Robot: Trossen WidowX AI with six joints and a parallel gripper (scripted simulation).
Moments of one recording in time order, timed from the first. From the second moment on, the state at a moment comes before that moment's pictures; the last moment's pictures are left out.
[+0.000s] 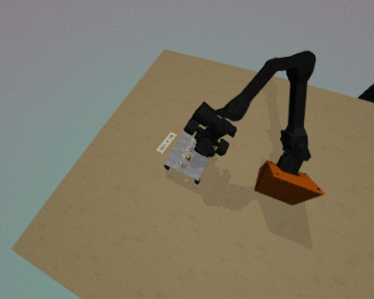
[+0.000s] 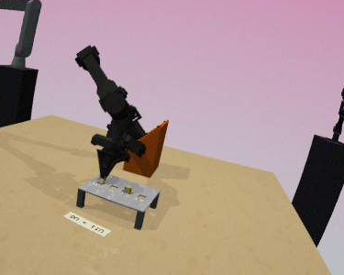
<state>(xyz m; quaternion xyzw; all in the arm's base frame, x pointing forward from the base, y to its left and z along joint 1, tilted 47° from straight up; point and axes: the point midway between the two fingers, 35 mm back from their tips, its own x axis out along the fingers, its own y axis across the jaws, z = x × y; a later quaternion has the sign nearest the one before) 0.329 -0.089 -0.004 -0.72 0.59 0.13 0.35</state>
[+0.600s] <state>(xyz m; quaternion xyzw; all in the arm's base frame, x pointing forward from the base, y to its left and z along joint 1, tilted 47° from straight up) 0.328 -0.089 -0.004 -0.73 0.58 0.13 0.35</state>
